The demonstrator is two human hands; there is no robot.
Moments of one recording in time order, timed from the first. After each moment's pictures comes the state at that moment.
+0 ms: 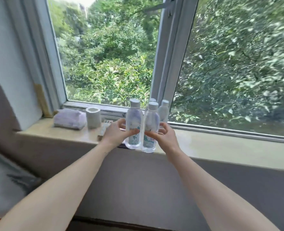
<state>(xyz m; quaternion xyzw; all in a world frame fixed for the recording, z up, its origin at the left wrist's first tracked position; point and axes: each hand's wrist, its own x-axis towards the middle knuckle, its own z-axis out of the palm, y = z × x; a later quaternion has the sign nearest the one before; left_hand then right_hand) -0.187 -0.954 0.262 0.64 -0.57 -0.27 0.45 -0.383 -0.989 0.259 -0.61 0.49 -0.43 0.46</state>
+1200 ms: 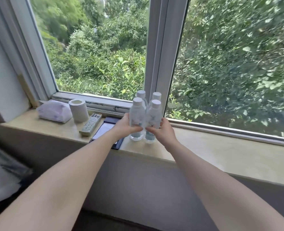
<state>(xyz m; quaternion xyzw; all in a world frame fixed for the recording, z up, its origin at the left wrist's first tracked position) -0.248 -1.064 0.220 0.67 -0.54 -0.35 0.38 -0.426 -1.100 0.221 -0.66 0.53 -0.33 0.42</state>
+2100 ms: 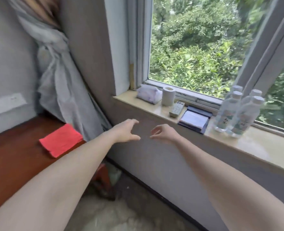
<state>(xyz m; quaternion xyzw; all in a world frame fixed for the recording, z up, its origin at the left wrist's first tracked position) -0.046 -0.761 0.216 0.82 -0.52 -0.17 0.14 -0.205 -0.892 0.218 -0.87 0.33 -0.01 0.35</state>
